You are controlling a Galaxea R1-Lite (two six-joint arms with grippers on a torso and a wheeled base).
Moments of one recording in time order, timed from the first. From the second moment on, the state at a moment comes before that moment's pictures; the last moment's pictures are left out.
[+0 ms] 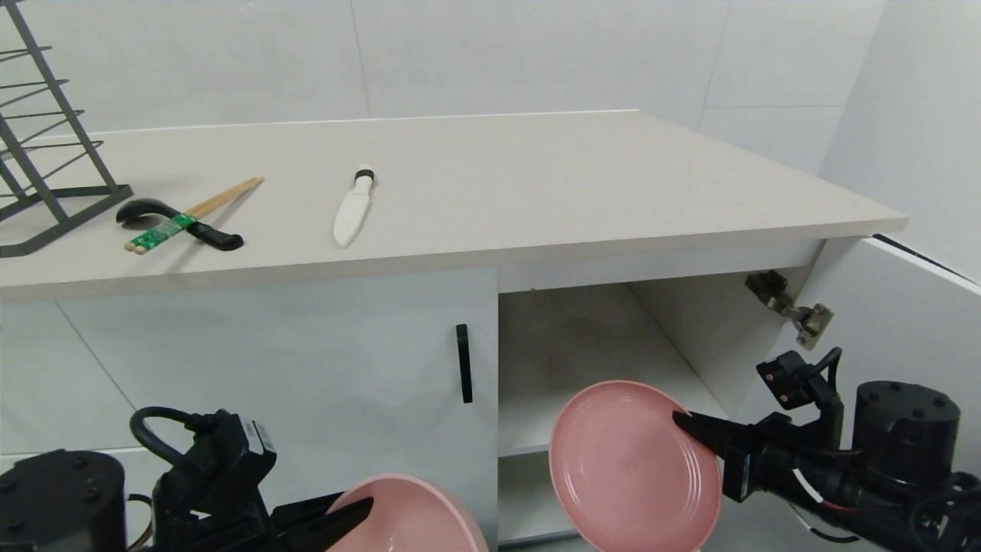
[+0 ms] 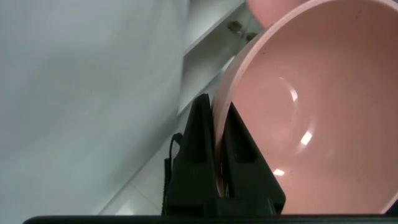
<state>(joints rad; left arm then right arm) -0.63 1.41 0.00 -1.03 -0.21 -0.02 0.33 1.99 -0.02 -1.57 0.28 0.15</state>
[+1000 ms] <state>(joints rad) -0.64 1.34 0.00 -1.03 -0.21 -0.02 0.30 2.28 -0.33 -1.57 0.27 0.16</state>
